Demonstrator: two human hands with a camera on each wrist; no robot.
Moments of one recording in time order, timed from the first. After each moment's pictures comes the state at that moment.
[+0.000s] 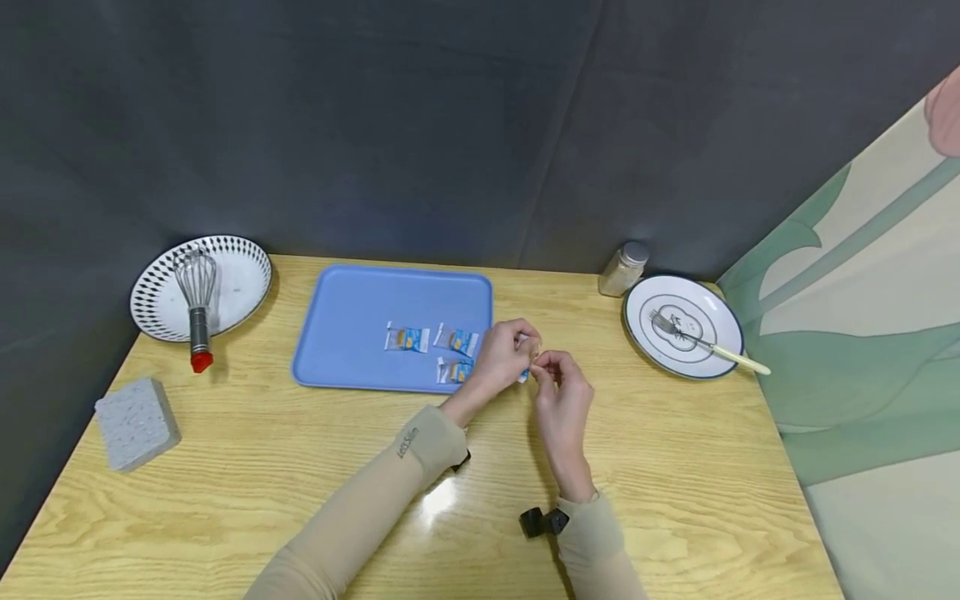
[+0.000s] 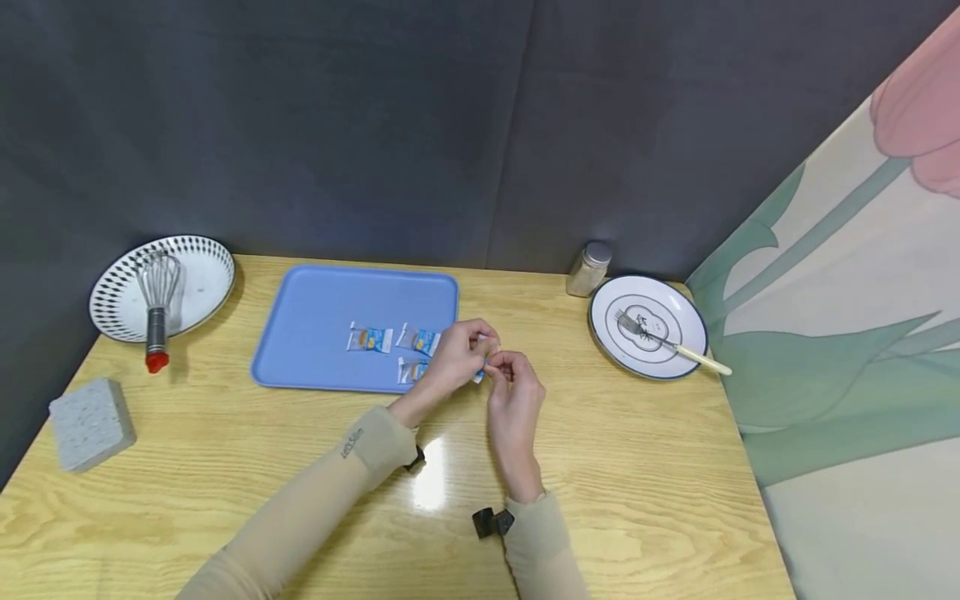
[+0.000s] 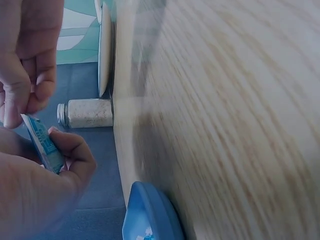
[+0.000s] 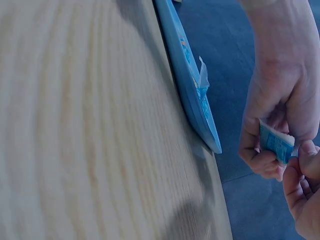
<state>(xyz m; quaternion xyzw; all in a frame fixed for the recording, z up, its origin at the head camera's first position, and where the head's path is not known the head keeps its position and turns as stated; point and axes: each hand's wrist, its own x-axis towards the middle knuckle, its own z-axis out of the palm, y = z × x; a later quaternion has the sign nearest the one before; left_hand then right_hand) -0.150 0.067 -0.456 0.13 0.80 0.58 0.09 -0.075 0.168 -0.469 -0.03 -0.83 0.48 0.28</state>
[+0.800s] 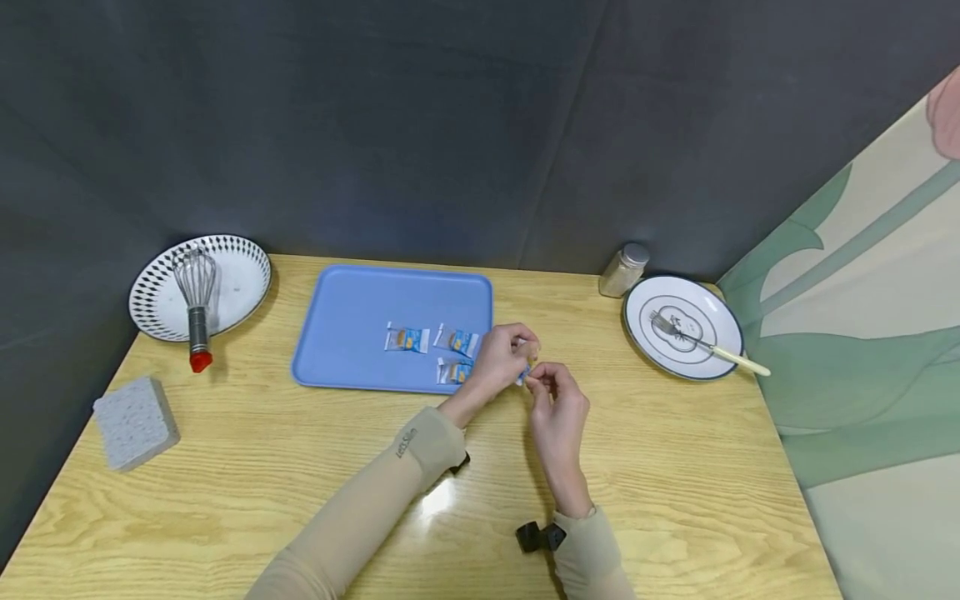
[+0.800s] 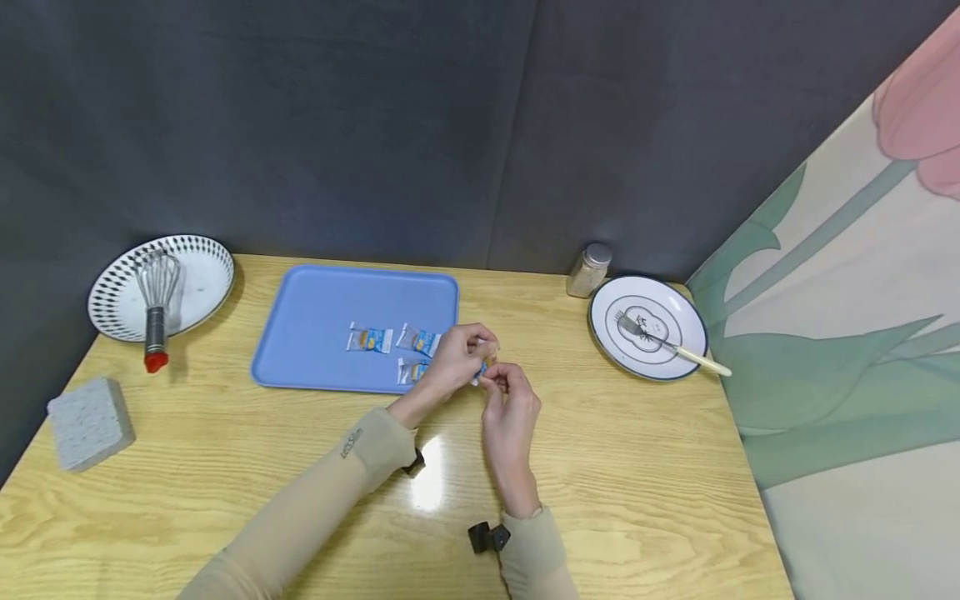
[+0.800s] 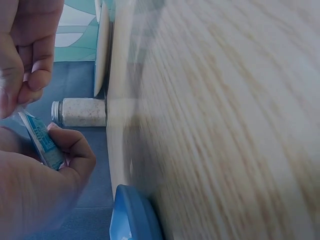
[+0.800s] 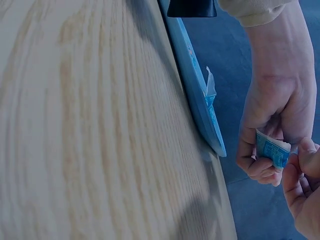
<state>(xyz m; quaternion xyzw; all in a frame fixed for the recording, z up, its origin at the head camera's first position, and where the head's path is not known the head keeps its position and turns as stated) -0.150 0.066 -0.463 0.11 0.79 0.60 0.10 -0.060 0.162 -0.472 -0.02 -0.84 0.48 0.27</state>
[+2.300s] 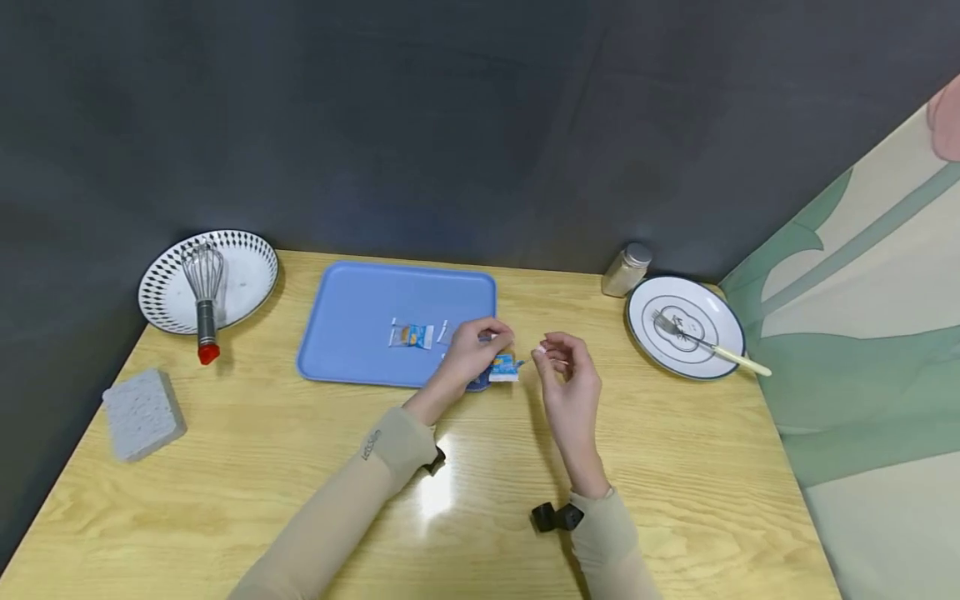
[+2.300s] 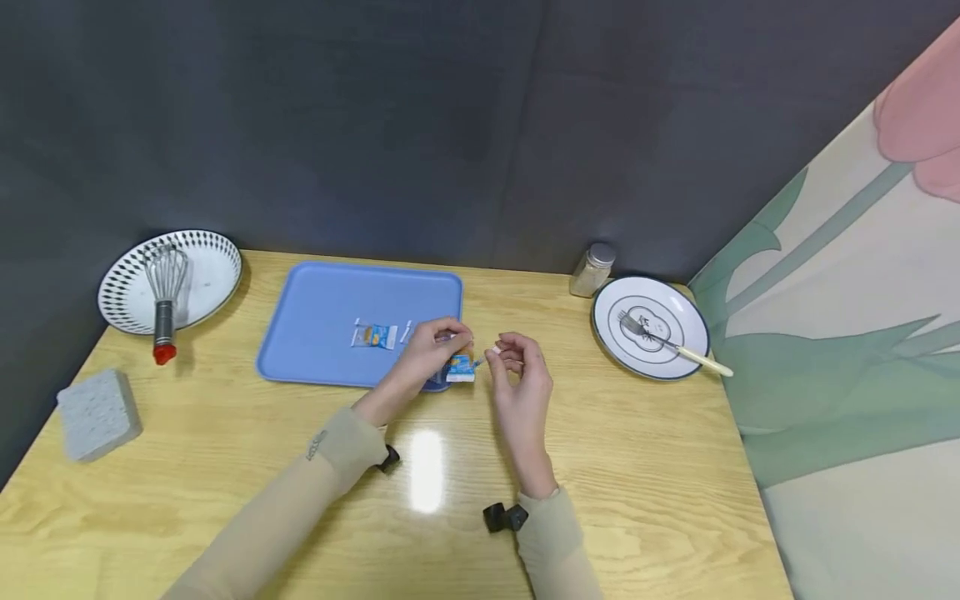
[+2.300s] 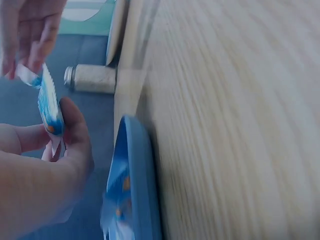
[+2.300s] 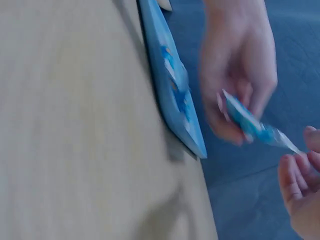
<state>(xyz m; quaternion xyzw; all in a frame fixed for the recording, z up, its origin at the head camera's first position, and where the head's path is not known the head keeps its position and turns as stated) -0.151 0.020 -0.463 0.06 0.72 0.67 0.14 -0.075 0.173 -0.455 0.00 -0.79 0.56 0.24</state>
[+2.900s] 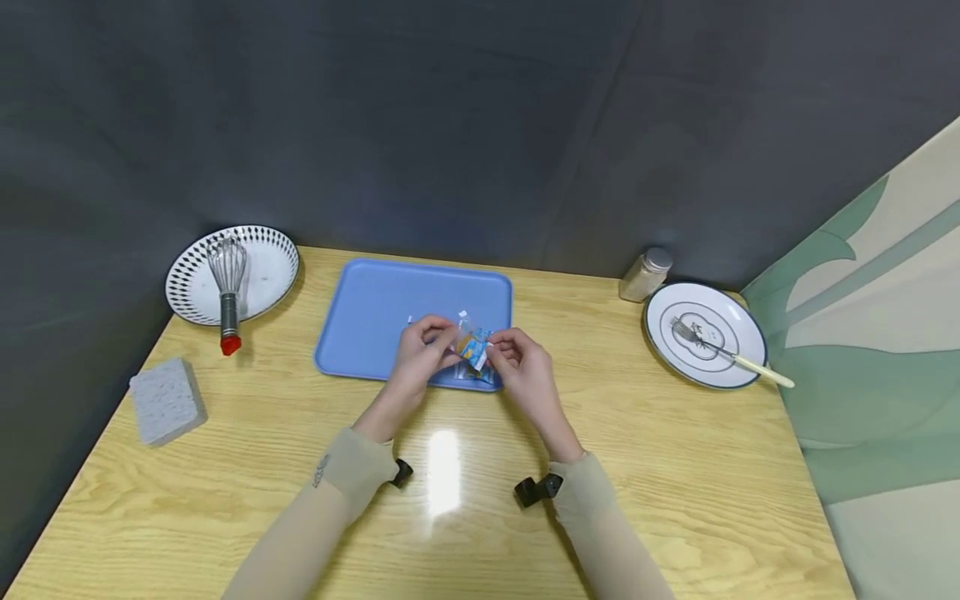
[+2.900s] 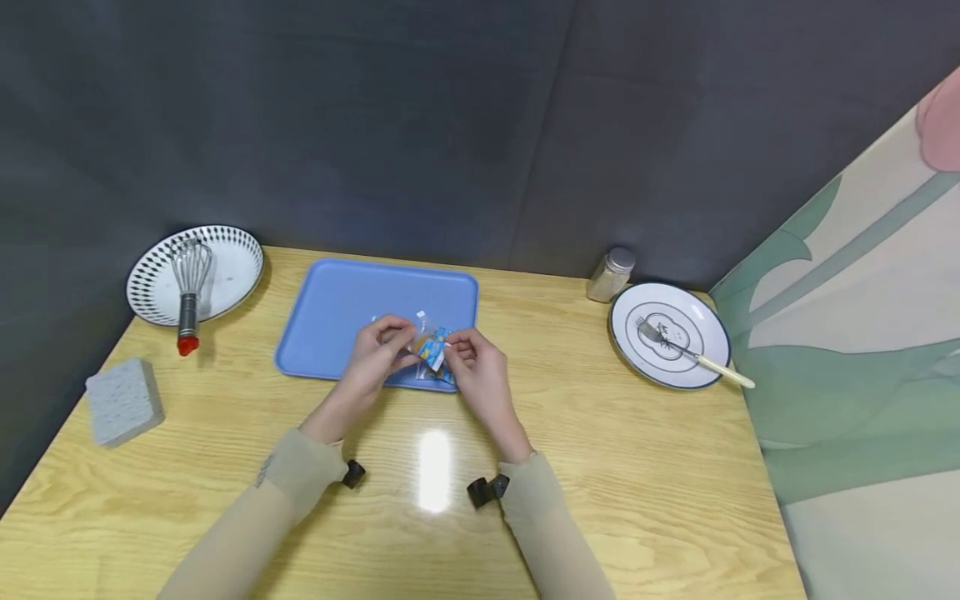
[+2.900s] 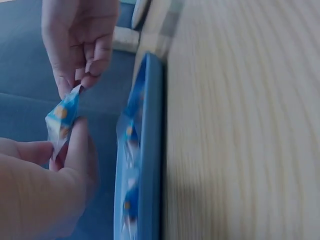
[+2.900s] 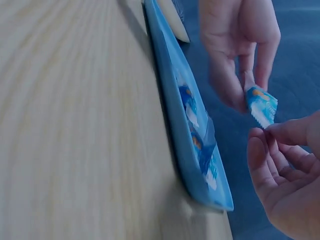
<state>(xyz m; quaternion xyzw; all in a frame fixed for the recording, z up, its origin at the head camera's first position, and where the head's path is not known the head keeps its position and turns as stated) -0.134 -0.053 -0.458 -0.07 0.60 0.79 0.09 -0.115 0.126 -0.461 0.05 -0.81 0.58 0.03</state>
